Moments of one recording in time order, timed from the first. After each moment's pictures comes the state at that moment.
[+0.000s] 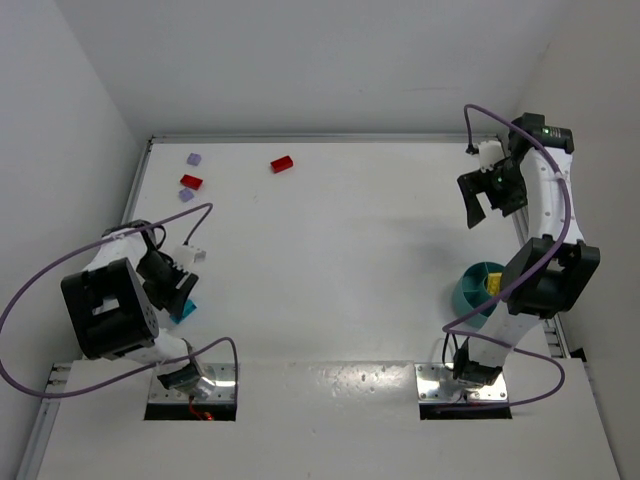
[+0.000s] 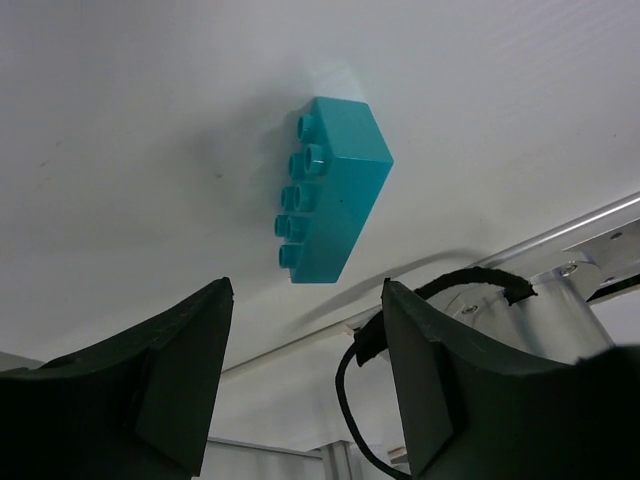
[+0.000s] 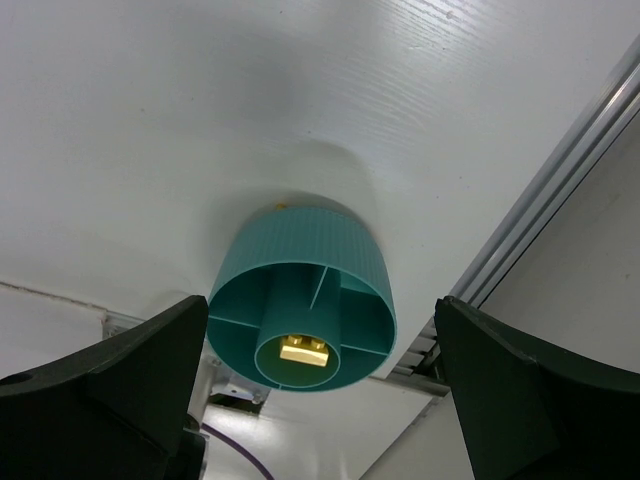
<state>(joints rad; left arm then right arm) 0.40 1.49 0.87 -1.05 0.10 0.87 -0.23 1.76 1.75 -1.37 -0.13 -0.55</state>
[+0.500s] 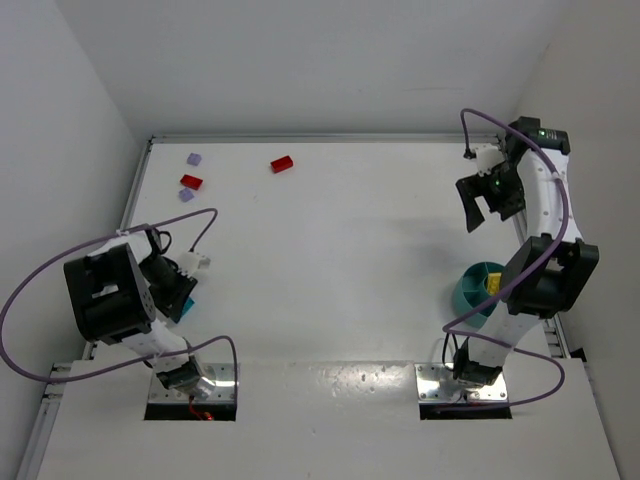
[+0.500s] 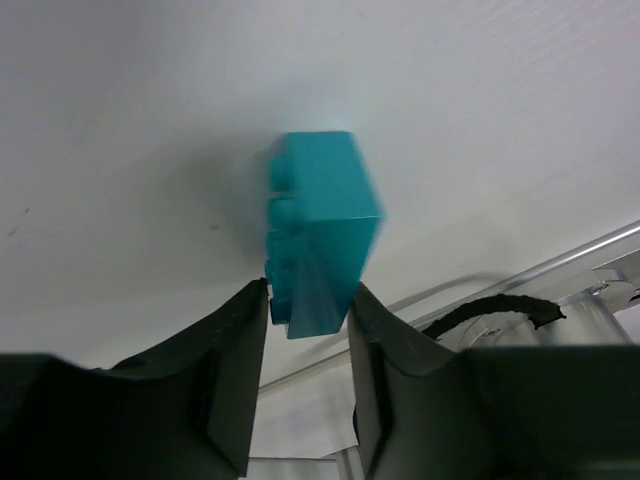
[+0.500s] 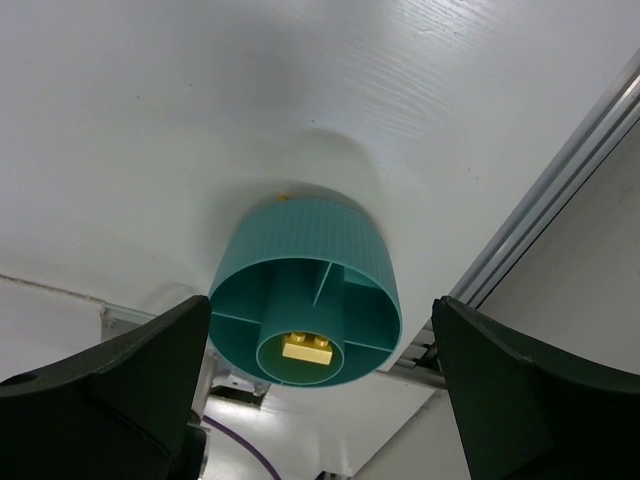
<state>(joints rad) 0.39 1.58 0.83 -0.98 0.08 0.91 -0.22 1.76 1.73 -1.37 -0.12 -0.55</state>
